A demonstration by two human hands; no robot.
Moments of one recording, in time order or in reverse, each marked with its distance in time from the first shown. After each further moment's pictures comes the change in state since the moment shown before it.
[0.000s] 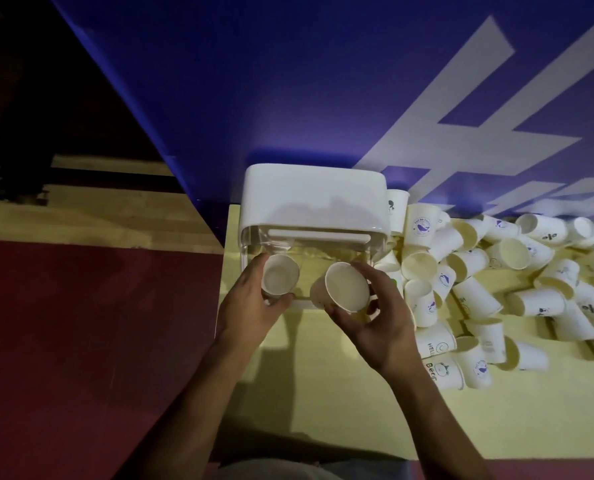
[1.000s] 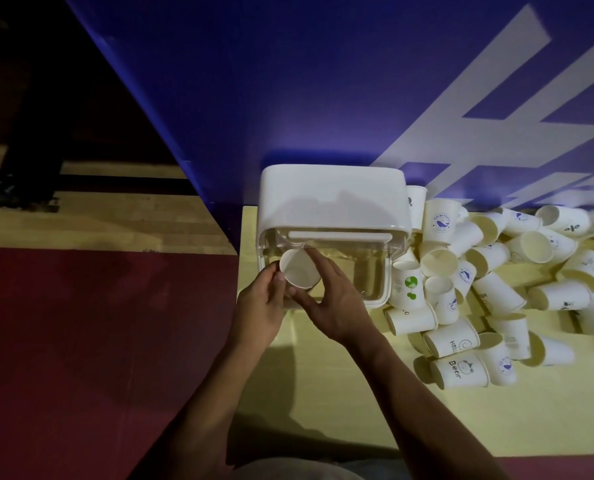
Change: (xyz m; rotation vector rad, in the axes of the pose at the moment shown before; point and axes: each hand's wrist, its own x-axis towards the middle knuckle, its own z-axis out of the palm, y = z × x) left_hand 0.007 -0.012 -0.013 -0.231 -0.105 -0.166; right_hand 0.037 -0.008 0.093 -0.097 -0.244 -0.118
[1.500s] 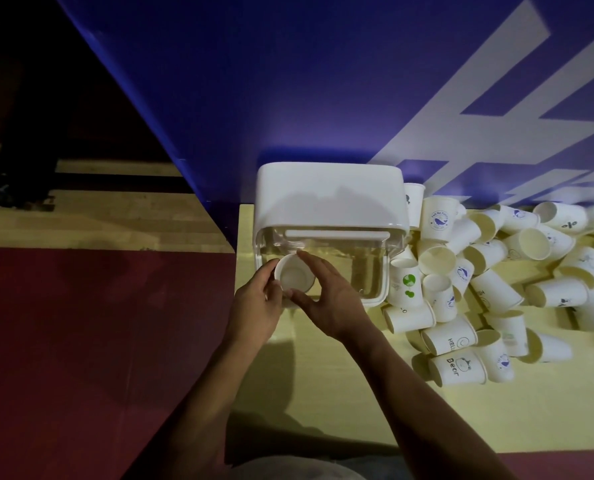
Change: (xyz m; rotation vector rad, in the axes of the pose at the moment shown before) left_hand 0.007 -0.009 0.000 0.081 -0.026 0.034; right_hand 0.004 0.013 0.005 -0.039 -0.077 0.062
